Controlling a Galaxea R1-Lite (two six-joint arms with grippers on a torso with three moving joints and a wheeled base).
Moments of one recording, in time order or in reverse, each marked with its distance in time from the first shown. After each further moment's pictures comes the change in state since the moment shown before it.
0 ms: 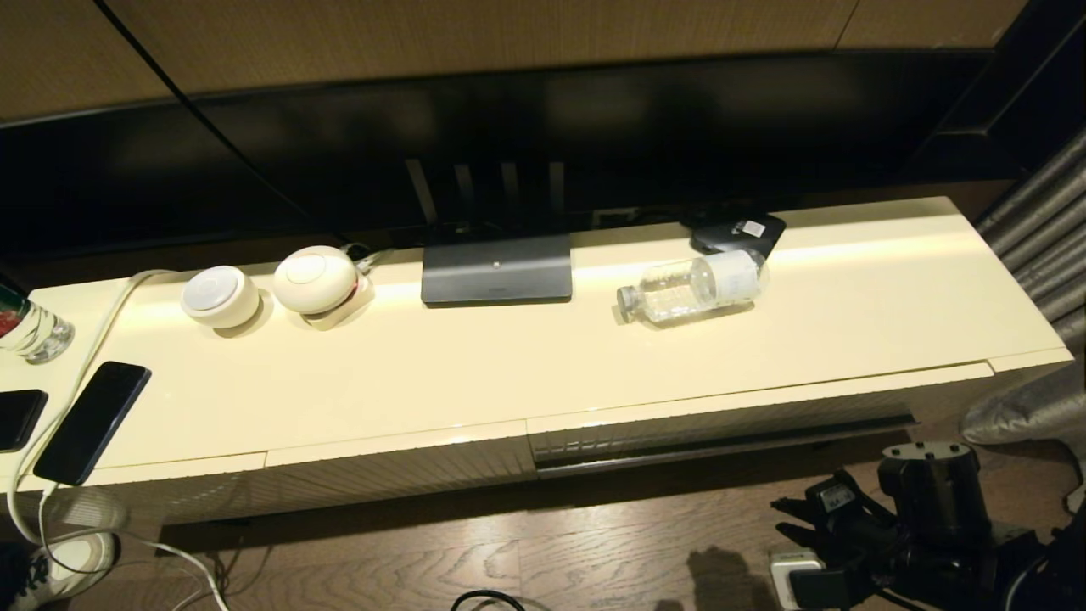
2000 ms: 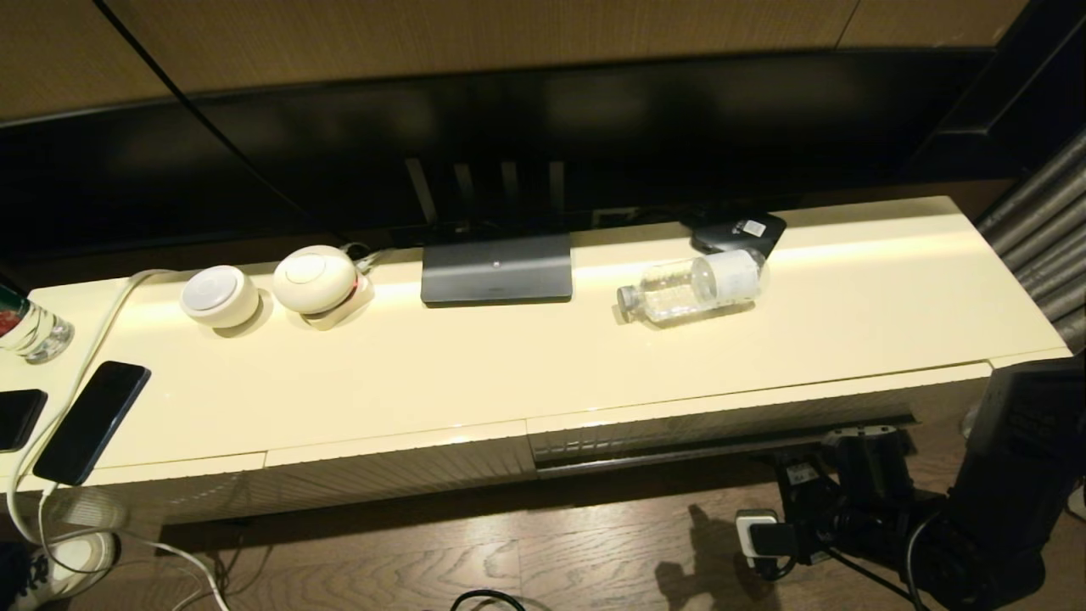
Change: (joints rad) left arm 0.000 0.000 0.000 0.000 0.000 0.000; right arm -0.056 0.250 -0.225 0.002 -0.027 0.048
